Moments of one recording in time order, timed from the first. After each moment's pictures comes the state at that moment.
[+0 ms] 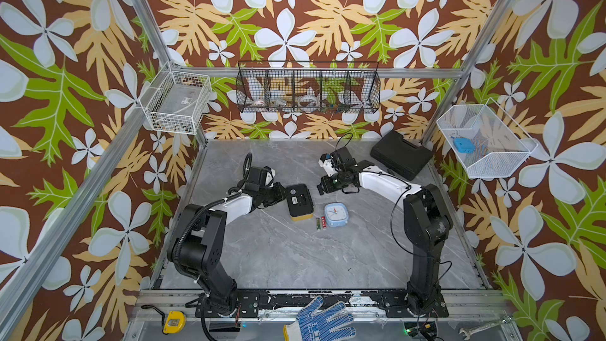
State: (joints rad) left arm -0.25 1.66 0.90 -0.04 0.45 -0.64; right arm 0.54 1.96 1.50 -0.57 -0.22 0.11
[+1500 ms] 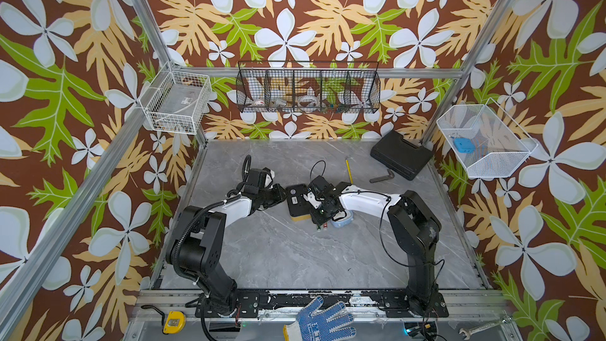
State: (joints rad) left arm -0.25 1.65 0.86 0.00 0.45 -0.66; right arm 0.75 2.00 1.38 -0.67 -0.11 0.13
